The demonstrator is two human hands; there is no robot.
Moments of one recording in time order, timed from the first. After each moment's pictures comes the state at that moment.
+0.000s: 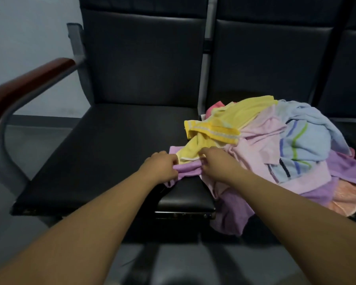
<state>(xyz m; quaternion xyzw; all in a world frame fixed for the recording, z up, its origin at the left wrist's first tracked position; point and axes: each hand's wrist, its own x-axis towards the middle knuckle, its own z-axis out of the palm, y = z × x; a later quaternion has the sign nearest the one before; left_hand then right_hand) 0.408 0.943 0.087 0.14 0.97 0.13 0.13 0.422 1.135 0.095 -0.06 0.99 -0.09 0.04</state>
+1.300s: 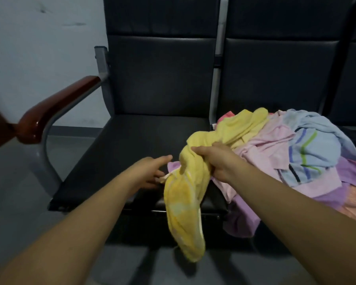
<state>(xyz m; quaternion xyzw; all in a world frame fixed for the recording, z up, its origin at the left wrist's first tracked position) 0.459 0.872 0.141 -0.08 0.80 0.55 0.24 0.444 1.077 0.148 0.17 0.67 -0.71 0.12</state>
